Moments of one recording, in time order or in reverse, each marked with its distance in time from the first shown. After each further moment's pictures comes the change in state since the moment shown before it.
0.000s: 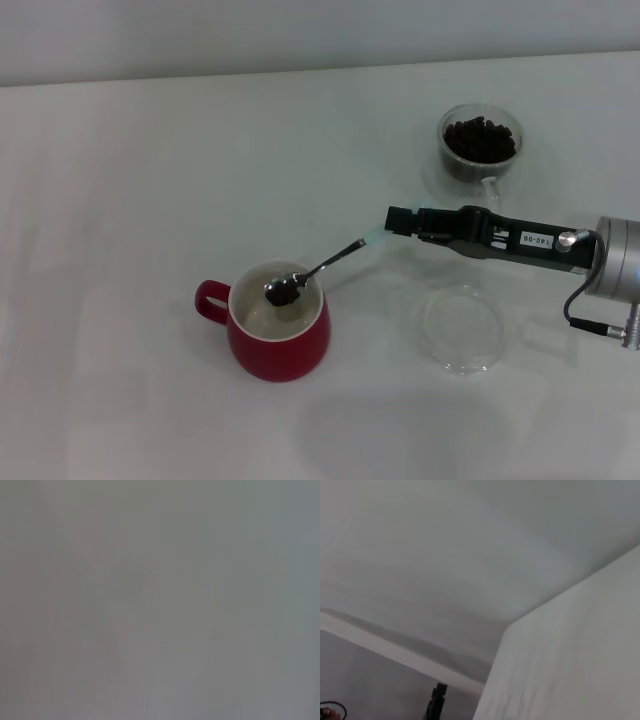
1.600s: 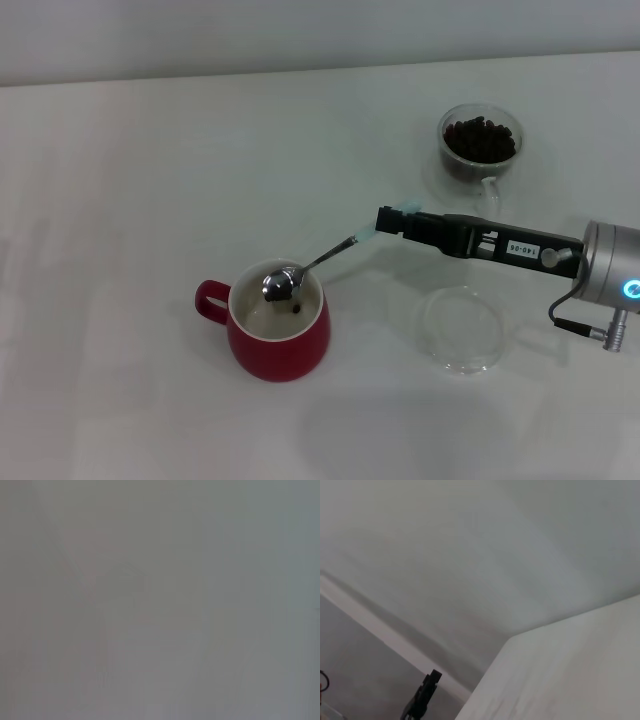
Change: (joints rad) left arm -0.013 -0.001 0.000 0.008 0.003 0.000 0.005; right arm 0.002 0.039 0.043 0.025 -0.018 0.000 -0.278
